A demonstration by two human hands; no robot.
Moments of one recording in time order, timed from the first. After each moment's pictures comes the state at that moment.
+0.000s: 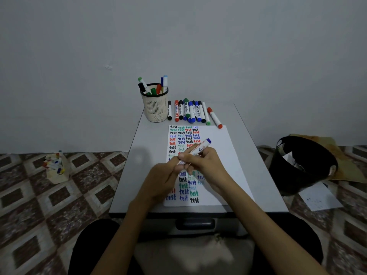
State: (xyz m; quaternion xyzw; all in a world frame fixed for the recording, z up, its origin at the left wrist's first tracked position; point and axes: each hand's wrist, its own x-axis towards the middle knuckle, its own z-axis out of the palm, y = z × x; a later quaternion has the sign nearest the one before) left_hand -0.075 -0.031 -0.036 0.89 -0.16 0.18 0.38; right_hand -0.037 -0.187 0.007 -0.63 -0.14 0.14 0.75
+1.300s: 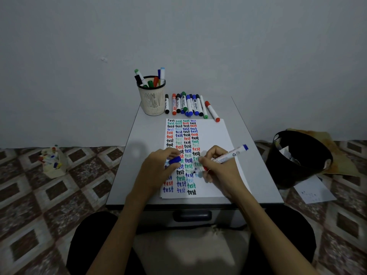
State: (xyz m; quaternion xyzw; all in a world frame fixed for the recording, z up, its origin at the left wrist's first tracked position) left_hand -0.066 -0.024 -0.043 0.91 -0.13 0.21 0.33; right_hand -0.051 -0.227 -0.025 -0.61 -0.10 0.08 0.78
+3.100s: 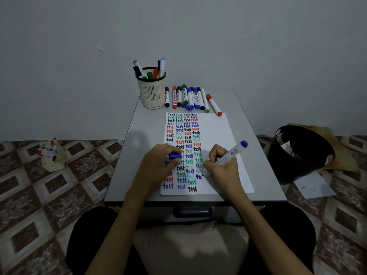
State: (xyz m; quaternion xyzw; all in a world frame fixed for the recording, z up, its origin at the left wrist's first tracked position) left_hand -0.069 -0.026 -0.039 0.92 -0.11 0.16 0.34; right_hand -0.058 -0.217 -0.038 -0.72 -0.10 -0.04 0.68
